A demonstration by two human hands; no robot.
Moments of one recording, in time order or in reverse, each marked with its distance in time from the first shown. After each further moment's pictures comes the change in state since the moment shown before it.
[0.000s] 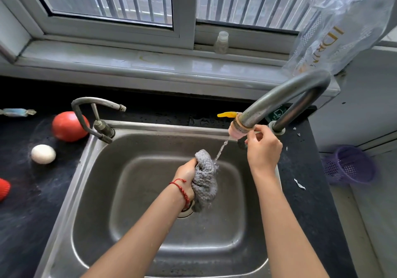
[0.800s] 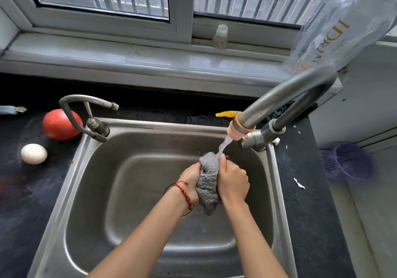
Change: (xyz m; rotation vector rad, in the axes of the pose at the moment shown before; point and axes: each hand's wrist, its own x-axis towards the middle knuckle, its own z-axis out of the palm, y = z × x) left_hand 0.009 -0.016 0.013 0.157 -0.173 -0.086; right_hand -0.070 0.024 0.034 -0.316 -0.362 0.138
